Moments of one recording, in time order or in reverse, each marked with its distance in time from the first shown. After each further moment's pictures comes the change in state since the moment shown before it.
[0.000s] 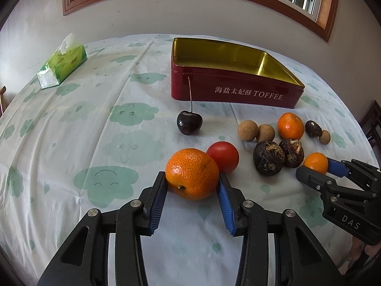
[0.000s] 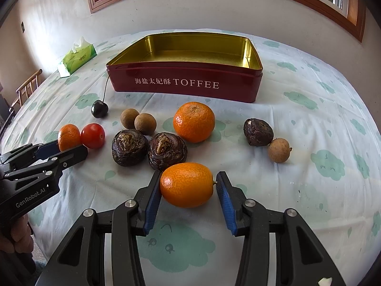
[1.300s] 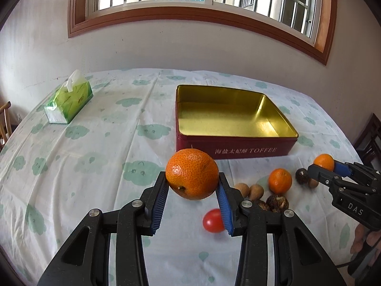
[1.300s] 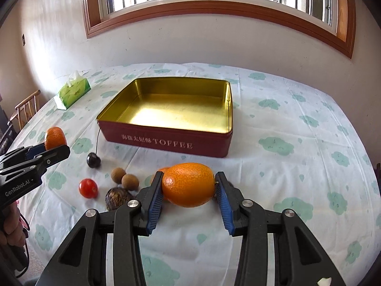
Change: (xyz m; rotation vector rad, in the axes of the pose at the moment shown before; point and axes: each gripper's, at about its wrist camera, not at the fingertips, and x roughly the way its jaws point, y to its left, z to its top) left arm -0.035 0.006 0.064 -0.004 -0.144 0.000; right arm -0.037 -0.031 0.055 0.015 -0.148 -0.029
